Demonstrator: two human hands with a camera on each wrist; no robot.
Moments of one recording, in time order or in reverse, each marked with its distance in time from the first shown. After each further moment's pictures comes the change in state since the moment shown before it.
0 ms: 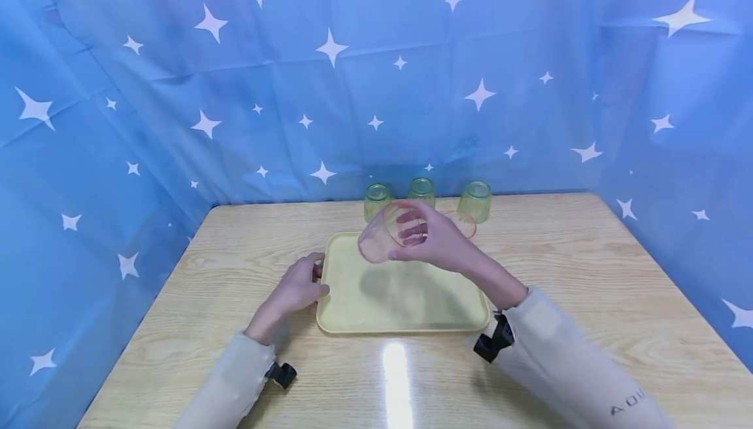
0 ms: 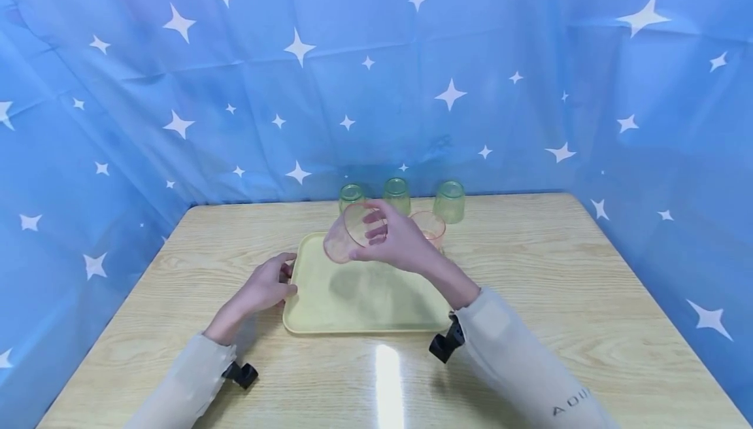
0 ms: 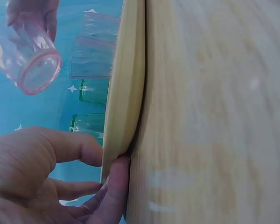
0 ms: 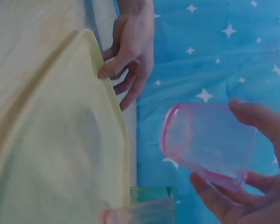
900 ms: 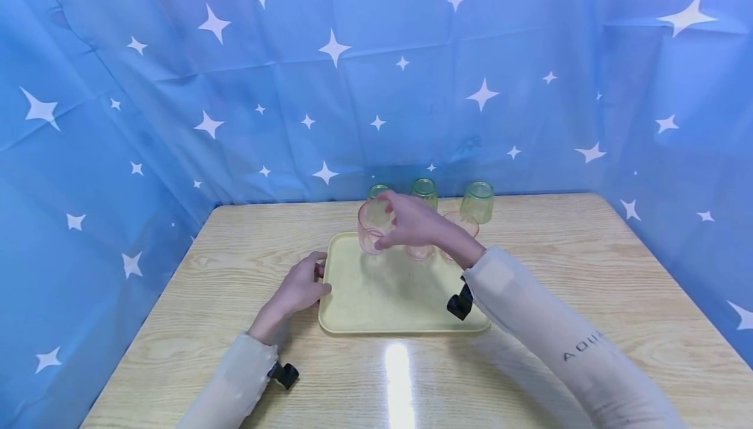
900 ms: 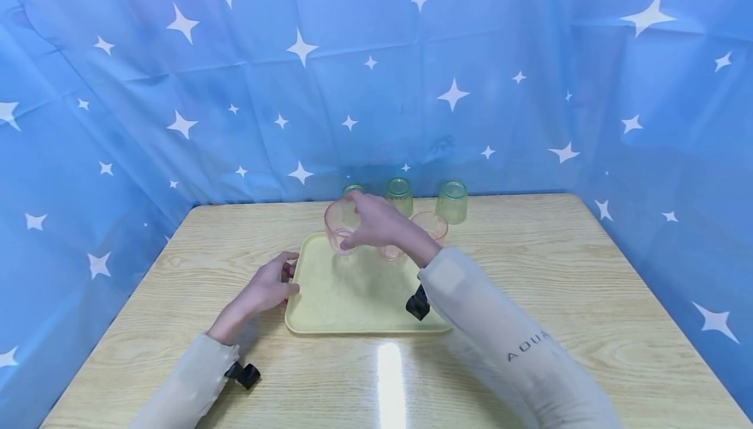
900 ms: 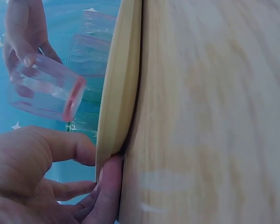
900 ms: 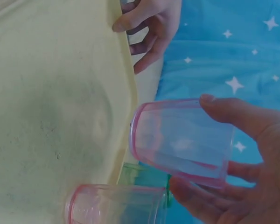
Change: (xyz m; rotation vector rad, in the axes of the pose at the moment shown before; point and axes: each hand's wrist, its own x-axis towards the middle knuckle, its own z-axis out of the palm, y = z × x) left_hand 0.002 -0.002 0.003 -0.034 0.018 -0.004; right_hand 0.060 -0.014 0.008 -0.595 -0.137 0.006
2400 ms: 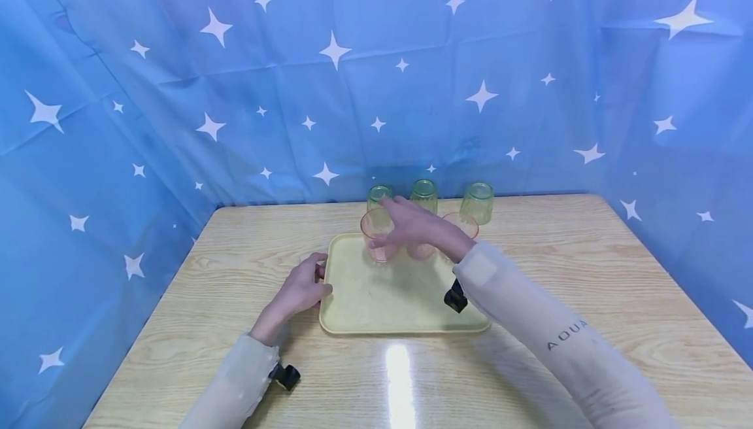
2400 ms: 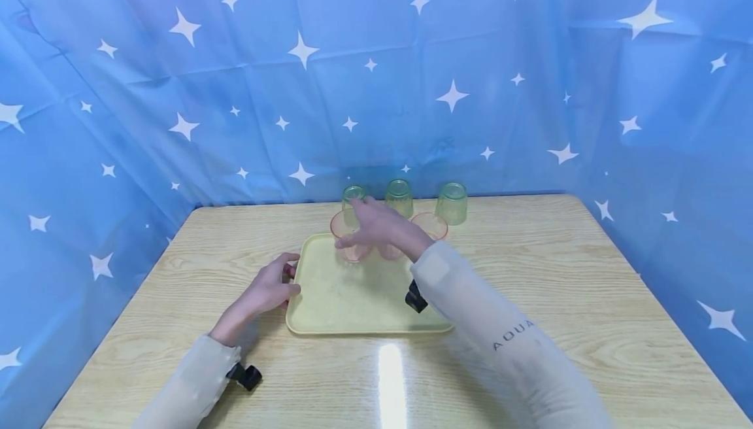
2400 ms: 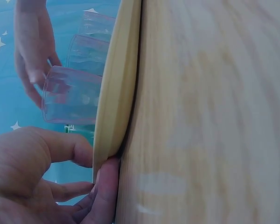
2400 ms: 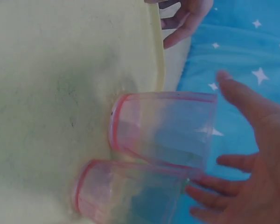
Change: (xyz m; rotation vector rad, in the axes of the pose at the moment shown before) left_hand -0.002 -0.002 0.001 -0.034 0.018 0.006; right_hand 0.008 0.007 0.007 -0.057 -0.095 0.070
